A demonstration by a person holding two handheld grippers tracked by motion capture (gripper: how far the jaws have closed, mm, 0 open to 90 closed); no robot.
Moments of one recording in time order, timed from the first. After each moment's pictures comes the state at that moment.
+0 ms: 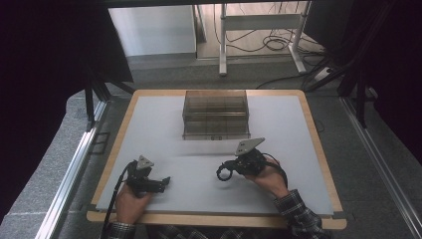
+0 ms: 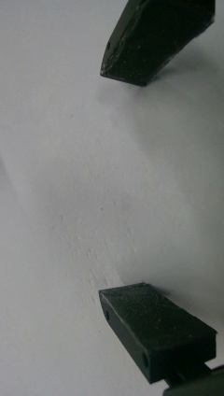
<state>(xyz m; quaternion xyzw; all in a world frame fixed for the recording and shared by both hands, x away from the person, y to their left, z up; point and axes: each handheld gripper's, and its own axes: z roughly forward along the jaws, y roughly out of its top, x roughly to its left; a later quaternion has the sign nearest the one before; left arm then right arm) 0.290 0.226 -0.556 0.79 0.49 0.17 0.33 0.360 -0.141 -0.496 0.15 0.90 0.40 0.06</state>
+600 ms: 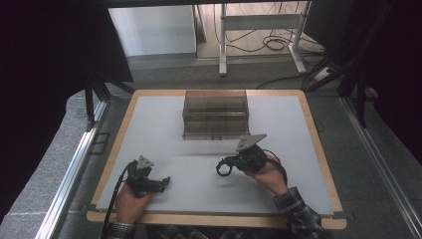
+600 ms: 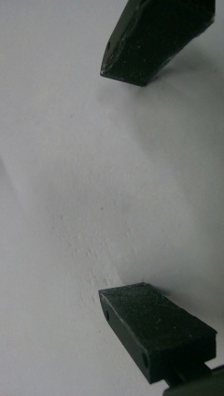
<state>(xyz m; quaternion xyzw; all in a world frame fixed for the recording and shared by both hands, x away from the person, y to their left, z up) 0.290 0.226 -0.556 0.79 0.49 0.17 0.33 0.367 -0.142 -0.489 0.17 0.89 0.41 0.06</state>
